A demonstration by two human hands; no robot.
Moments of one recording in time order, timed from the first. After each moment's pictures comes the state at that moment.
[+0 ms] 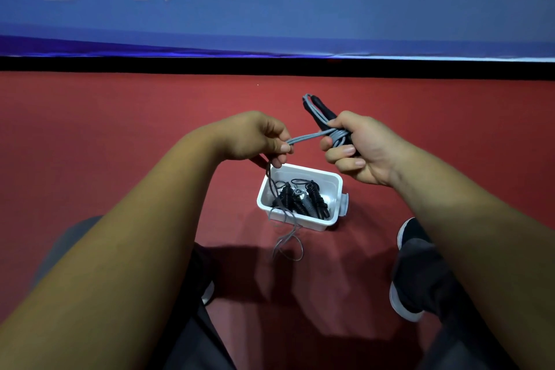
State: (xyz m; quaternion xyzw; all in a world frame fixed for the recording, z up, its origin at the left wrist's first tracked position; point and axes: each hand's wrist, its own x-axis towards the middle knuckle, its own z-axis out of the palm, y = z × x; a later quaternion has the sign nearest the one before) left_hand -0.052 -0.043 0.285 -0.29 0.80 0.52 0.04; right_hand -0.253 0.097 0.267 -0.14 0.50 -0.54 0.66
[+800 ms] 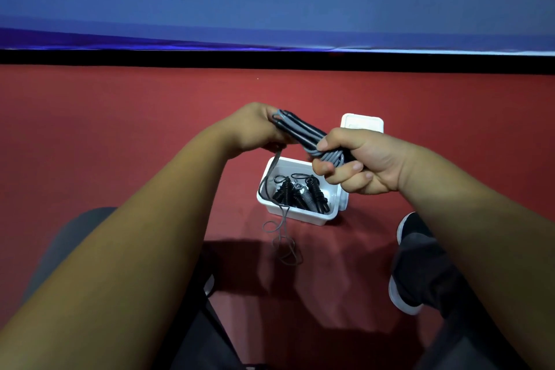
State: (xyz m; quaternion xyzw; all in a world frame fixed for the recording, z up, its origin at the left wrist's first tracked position) left_hand -0.064 -0.041 0.270 -0.33 0.77 0.54 -0.08; right_hand -0.244 0.120 0.274 -0.24 0.46 -0.37 0.77
